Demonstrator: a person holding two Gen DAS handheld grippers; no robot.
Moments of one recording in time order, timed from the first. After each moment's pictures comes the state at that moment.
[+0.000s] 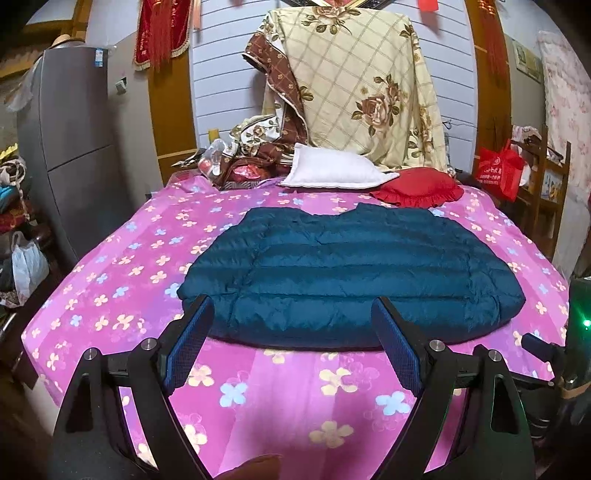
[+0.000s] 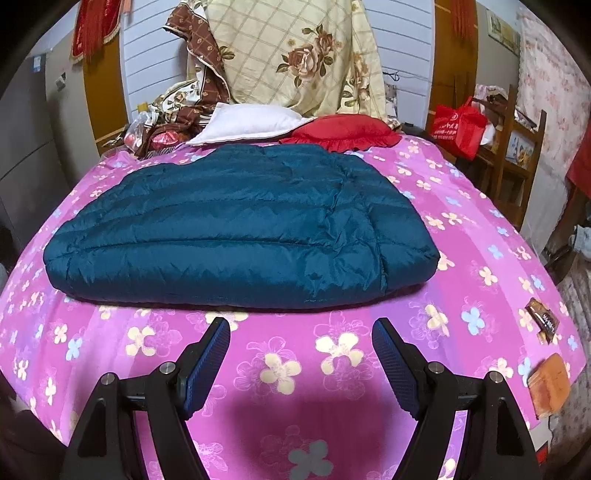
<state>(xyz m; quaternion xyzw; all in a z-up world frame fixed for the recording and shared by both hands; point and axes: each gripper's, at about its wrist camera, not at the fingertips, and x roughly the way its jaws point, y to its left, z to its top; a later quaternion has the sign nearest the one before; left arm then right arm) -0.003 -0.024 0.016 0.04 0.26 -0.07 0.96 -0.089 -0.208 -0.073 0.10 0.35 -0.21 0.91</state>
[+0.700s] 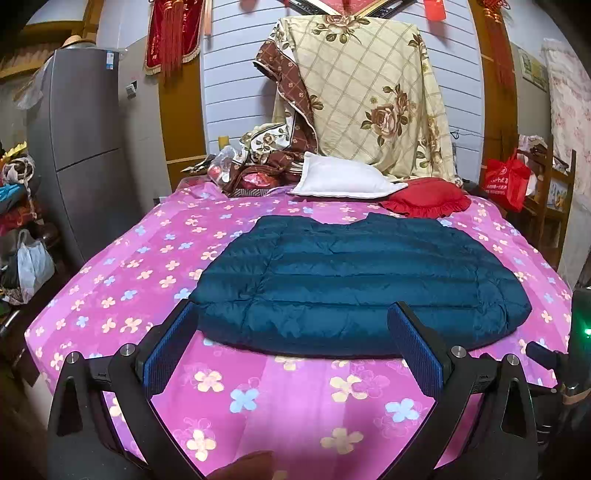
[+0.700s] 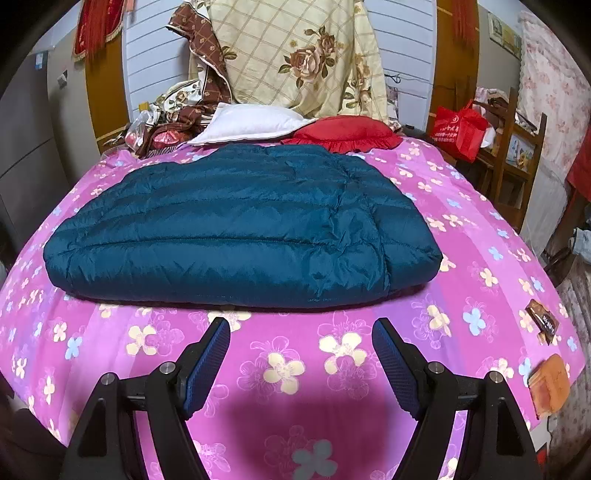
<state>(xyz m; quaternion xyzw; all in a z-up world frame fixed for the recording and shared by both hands) -0.007 -0.014 0.016 0.03 0.24 -0.06 0.97 -0.089 -0.203 -0.073 0.10 0.35 -0.21 0.91</state>
